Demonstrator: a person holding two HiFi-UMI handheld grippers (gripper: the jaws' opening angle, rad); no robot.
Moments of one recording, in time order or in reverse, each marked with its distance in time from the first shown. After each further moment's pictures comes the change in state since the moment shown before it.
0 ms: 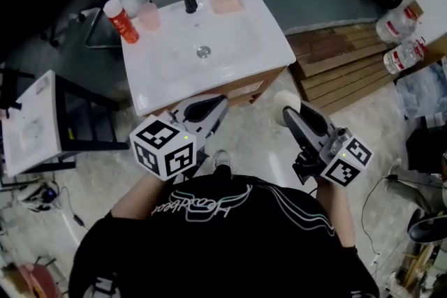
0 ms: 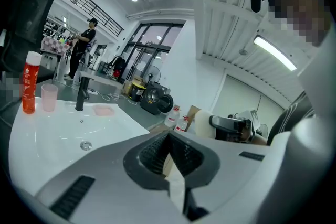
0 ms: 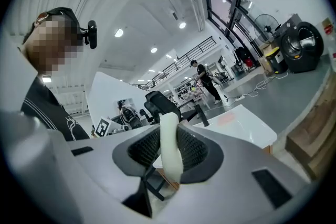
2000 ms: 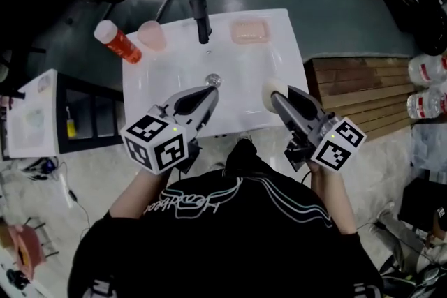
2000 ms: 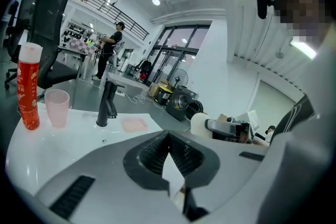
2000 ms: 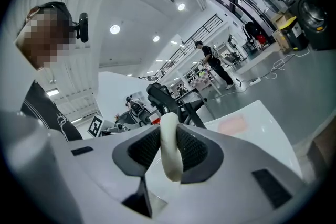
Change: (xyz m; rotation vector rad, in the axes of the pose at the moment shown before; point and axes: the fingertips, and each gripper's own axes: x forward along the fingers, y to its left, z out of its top) left arm 0.107 0.176 0.078 -0.132 -0.041 0.272; right arm 0.185 -0.183 0.051 0.080 0.162 0.181
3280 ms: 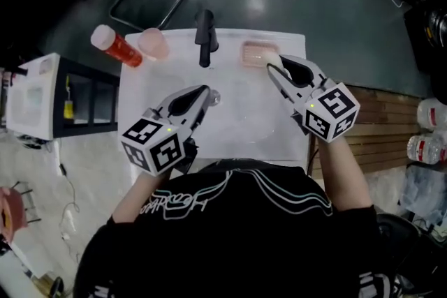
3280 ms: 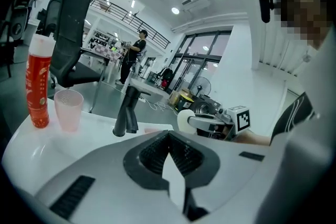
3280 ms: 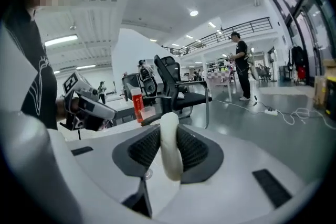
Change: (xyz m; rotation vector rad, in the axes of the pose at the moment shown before) left arm 0.055 0.063 0.033 -0.124 -0.100 0.232; right arm 0.114 -0.127 0.050 -0.484 0.294 0.073
